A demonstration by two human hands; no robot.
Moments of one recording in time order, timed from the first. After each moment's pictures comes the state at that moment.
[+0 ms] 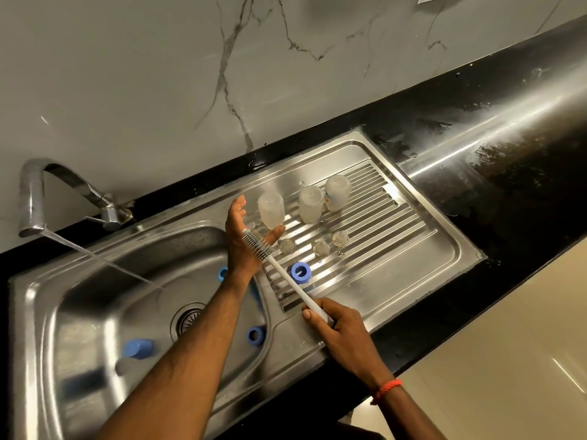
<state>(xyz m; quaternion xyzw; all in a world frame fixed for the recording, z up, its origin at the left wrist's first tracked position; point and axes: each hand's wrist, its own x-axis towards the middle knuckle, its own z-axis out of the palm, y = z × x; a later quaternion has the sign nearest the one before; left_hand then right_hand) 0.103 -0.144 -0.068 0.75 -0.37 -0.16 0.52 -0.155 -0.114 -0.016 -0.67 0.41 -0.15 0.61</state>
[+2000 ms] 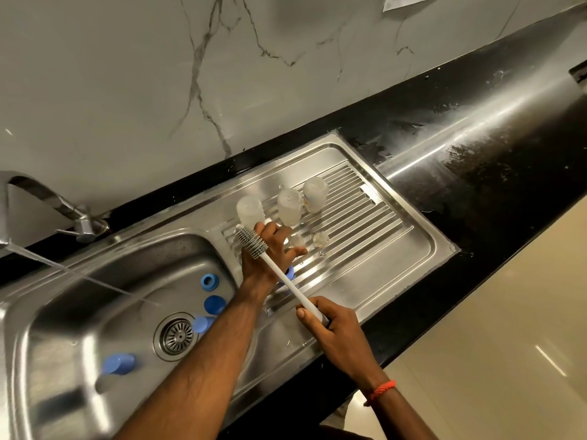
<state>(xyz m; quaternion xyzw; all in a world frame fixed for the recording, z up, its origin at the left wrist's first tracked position) 0.034 -0.166 -0.038 0.80 -0.58 -0.03 0.14 -0.169 -0.116 -0.009 -0.66 0.42 -0.21 0.58</state>
